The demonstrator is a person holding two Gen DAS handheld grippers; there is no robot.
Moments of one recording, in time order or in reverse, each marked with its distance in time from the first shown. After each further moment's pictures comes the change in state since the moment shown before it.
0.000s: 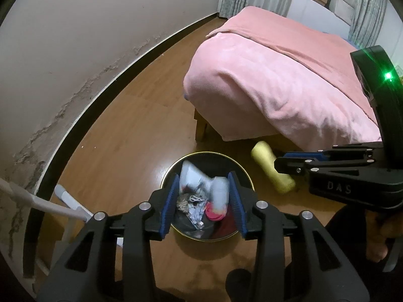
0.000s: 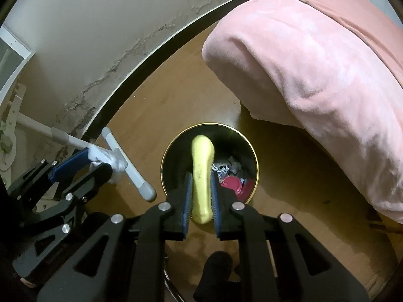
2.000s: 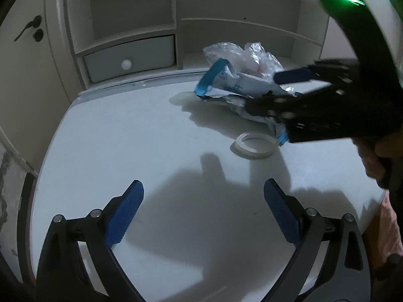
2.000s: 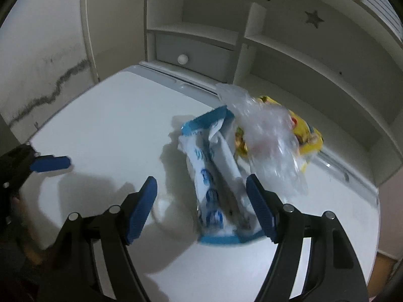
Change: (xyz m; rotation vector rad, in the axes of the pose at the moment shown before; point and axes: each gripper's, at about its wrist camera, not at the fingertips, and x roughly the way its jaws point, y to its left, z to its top) left arm -0.445 0.317 -0.333 -0.736 -0.222 0.668; right arm -0.128 0.680 -0.174 -1.405 -0.226 0.392
